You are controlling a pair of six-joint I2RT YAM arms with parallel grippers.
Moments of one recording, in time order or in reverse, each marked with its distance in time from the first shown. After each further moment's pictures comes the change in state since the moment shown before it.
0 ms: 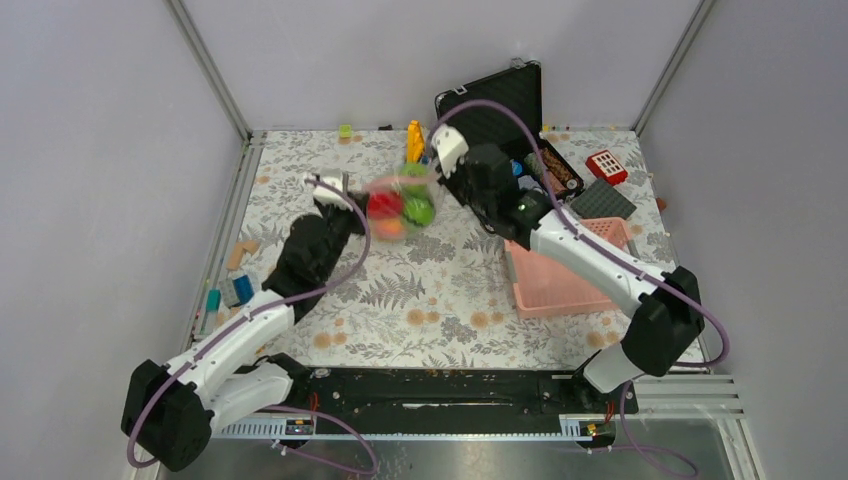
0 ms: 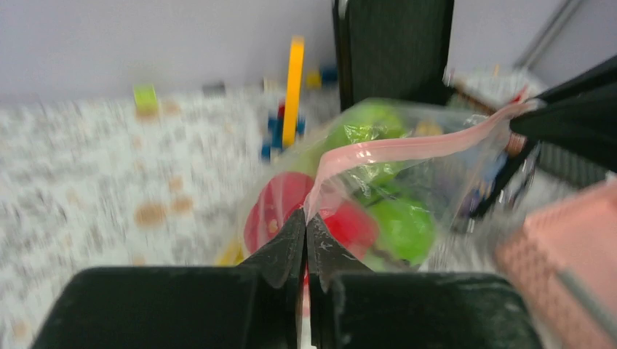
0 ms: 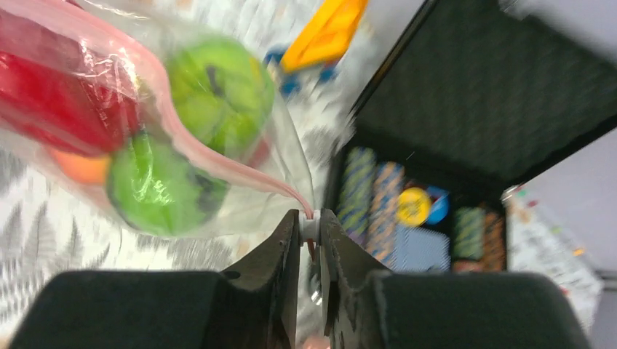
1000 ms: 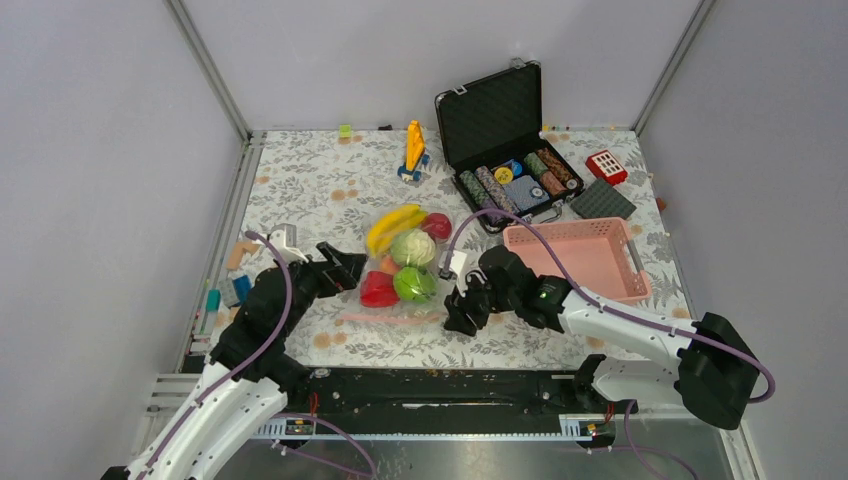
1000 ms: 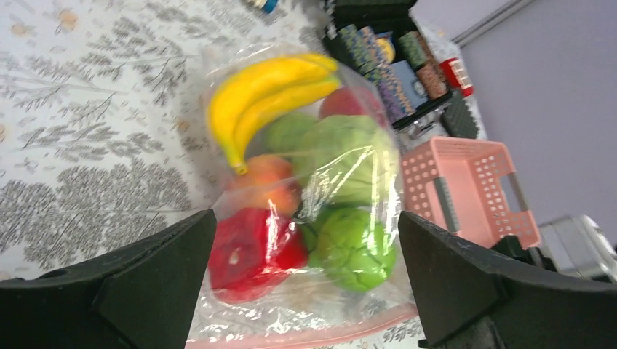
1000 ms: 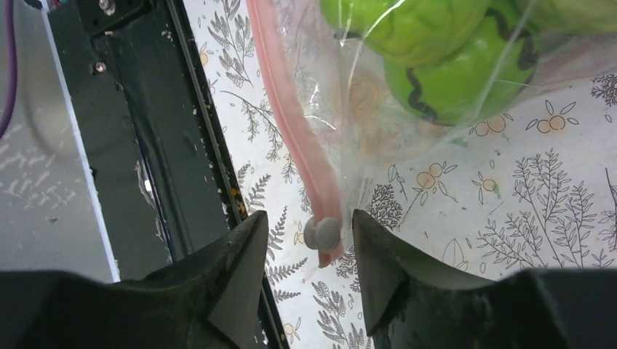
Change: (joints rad) left arm -0.001 -0.610 -0.208 -0.674 0.067 -0.568; right arm 0.181 -0.369 -0.762 0.028 -0.619 0.306
